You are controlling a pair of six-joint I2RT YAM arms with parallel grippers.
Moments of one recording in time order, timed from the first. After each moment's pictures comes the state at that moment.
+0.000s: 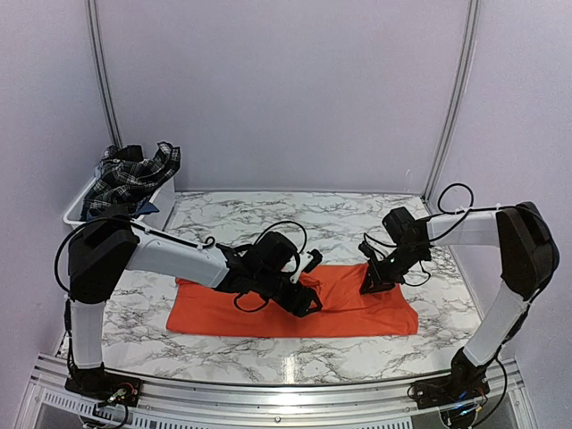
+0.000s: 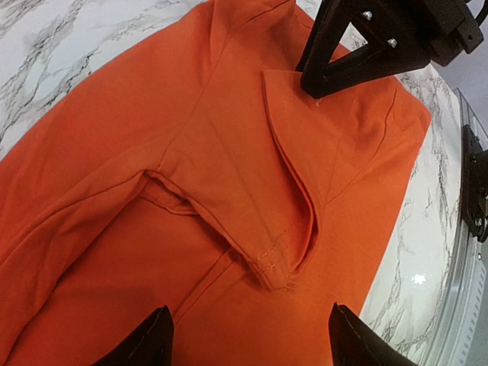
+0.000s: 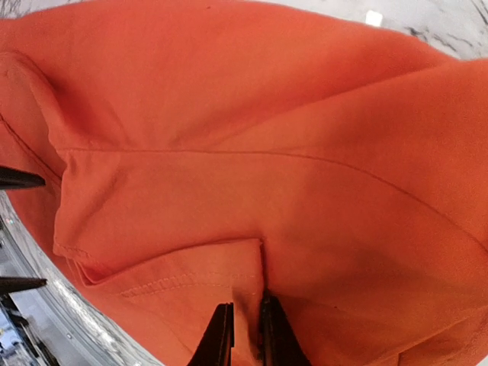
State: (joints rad) left arm -1.02 2.04 1.30 -0.04 0.24 -0.29; right arm 0.35 1.70 0.98 -0.62 -0.46 0.13
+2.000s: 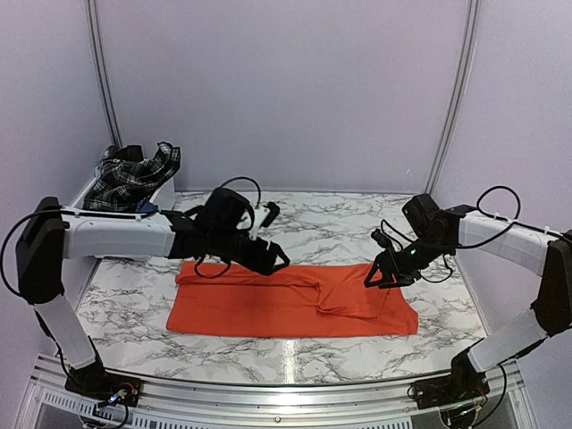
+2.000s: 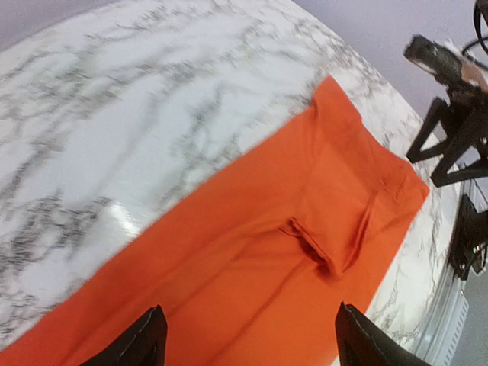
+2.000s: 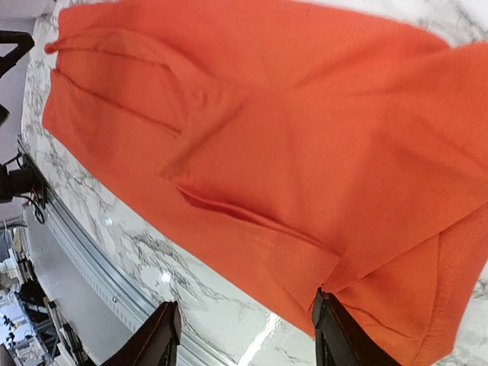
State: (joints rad) left arm -0.87 1.77 1.20 -0.15 0.21 -0.28; right arm 0.35 1.40 0.96 -0.83 -0.55 0.16
